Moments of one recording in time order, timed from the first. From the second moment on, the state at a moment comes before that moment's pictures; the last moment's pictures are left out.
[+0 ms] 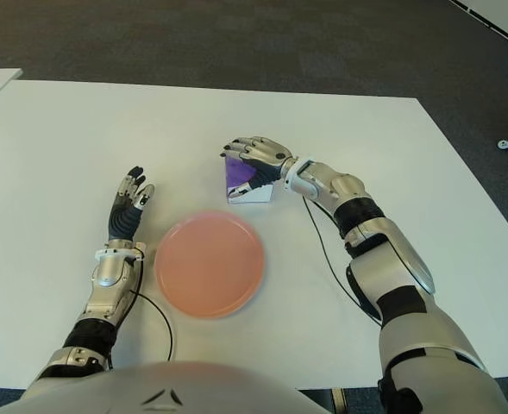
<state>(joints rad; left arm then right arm) -0.07 0.01 0.07 0.55 0.02 -0.56 0.08 -0.89 -0.51 0.62 0.89 -0.90 -0.68 -0.13</state>
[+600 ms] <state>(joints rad) -0.08 0.02 0.07 0.56 0.02 -0.57 0.08 -0.89 -0.53 0.62 0.95 -0.90 -0.68 -0.13</state>
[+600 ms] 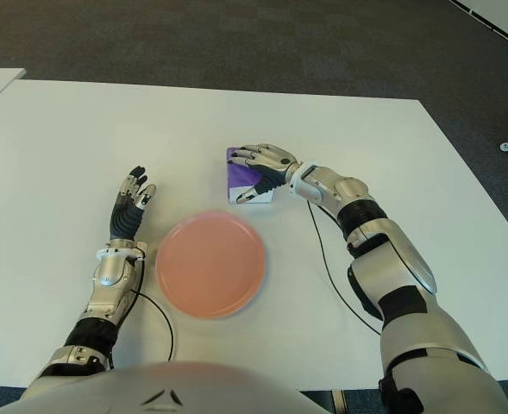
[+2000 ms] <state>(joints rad) -0.09 0.03 0.08 0.59 0.02 -0.58 0.08 -0.88 -0.56 0.53 0.90 -0.78 -0.66 0.00</state>
